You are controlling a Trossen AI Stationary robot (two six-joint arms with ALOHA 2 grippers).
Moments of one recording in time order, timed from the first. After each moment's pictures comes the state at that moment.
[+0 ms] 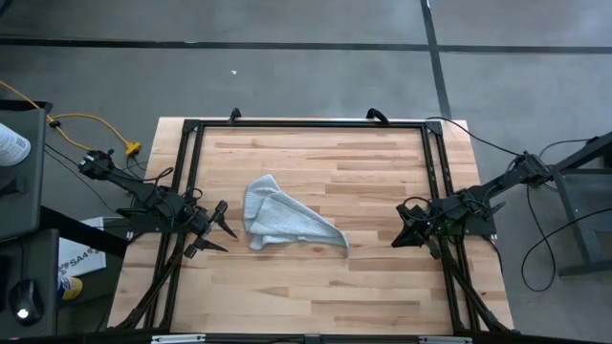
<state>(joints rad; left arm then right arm) -0.48 0.17 0.01 0.01 0.01 -0.06 0.46 0.23 0.01 0.03 -0.06 0.52</state>
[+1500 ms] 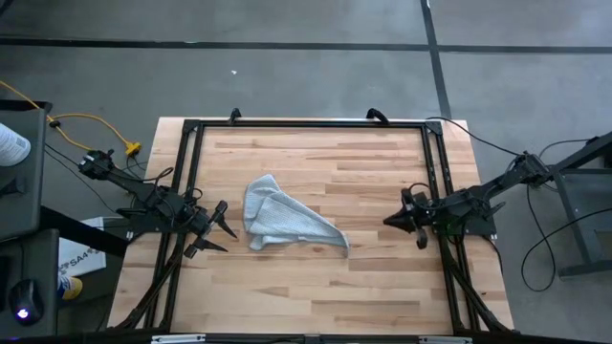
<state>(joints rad) -0.48 0.17 0.01 0.01 0.01 -0.06 0.46 0.23 0.01 0.14 0.33 0.44</state>
